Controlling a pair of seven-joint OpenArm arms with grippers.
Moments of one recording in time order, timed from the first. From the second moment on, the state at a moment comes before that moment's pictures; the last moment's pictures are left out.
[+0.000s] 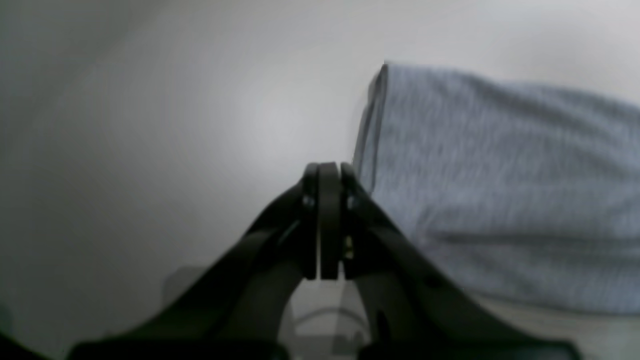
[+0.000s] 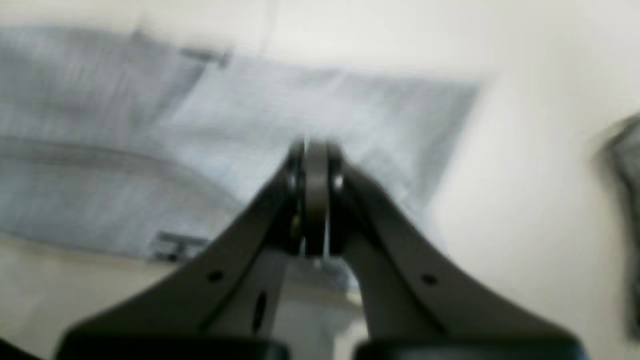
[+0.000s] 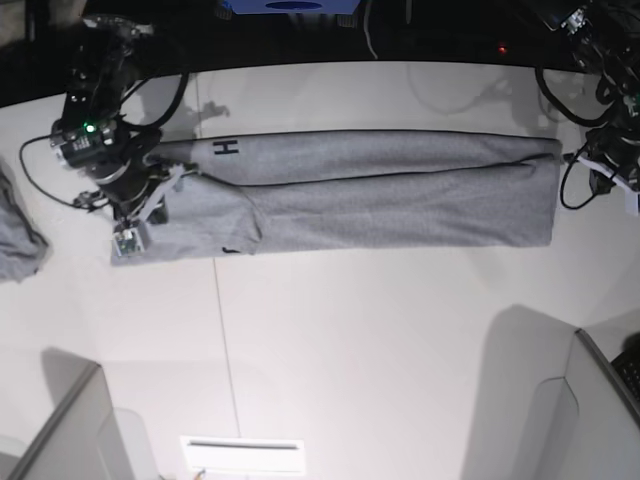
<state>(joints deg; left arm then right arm) 12.6 -14.6 -50.8 102.6 -25.4 -31.5 60.9 -10.5 5.0 14.6 113.3 10.7 24.6 -63.1</state>
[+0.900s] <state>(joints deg) 11.2 -16.6 -41.7 78.7 -34.2 -32.3 49.0 -16.6 3.6 14.9 113.0 9.8 24.5 -63.1</state>
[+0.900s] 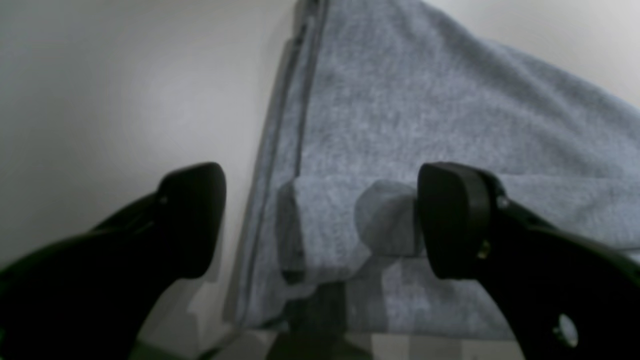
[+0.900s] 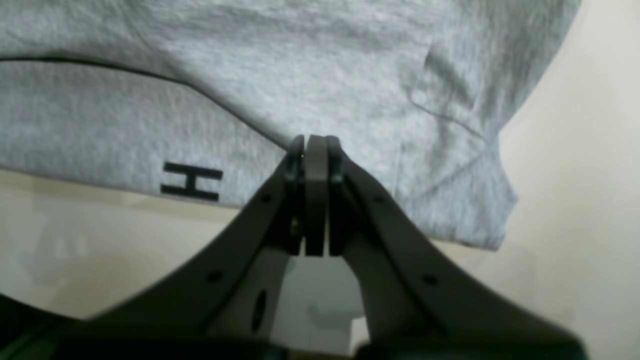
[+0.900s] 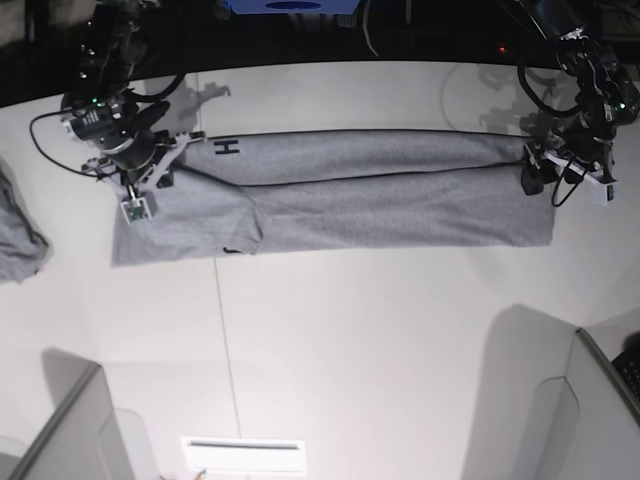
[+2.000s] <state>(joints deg) 19.7 -19.3 -48.0 94.9 -32.6 -31.6 46.6 -19.7 0.1 15.0 113.1 9.8 34.4 -63.1</state>
